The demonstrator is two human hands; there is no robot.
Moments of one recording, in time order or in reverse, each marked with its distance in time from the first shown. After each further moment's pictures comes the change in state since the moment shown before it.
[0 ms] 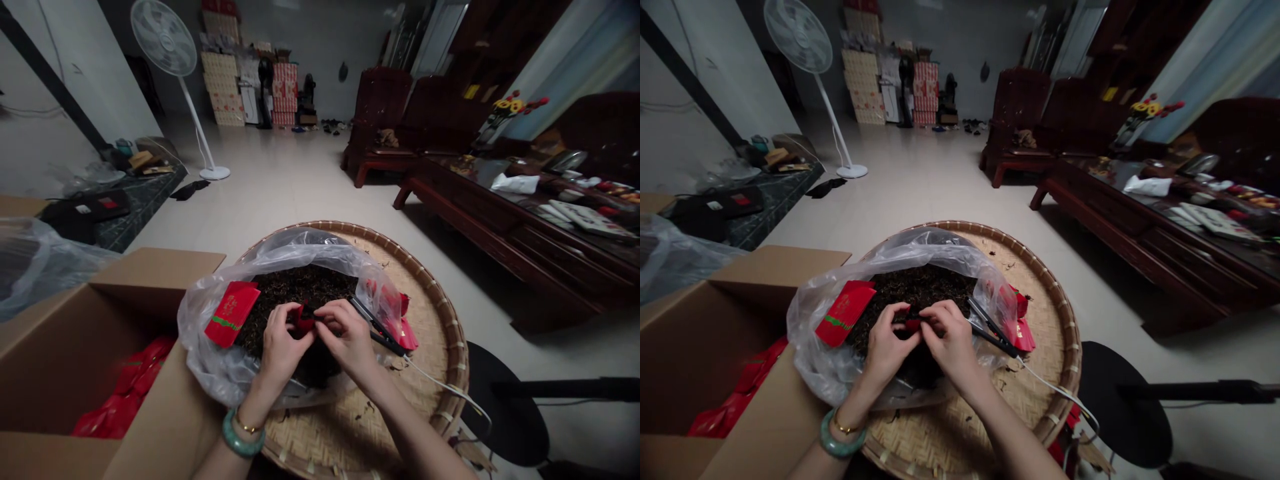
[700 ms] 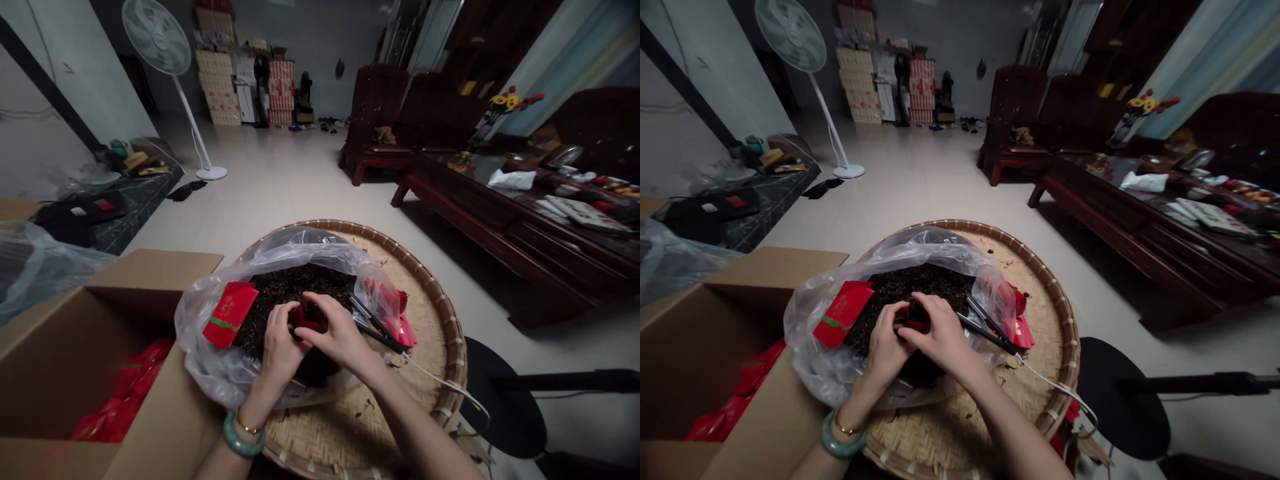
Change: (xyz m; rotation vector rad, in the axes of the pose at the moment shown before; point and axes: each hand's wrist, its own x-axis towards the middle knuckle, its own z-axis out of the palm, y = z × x) left_hand -0.003 0.000 0.000 0.117 -0.014 0.115; right_hand 0.015 -0.004 0.002 -0.169 -0.206 -0.060
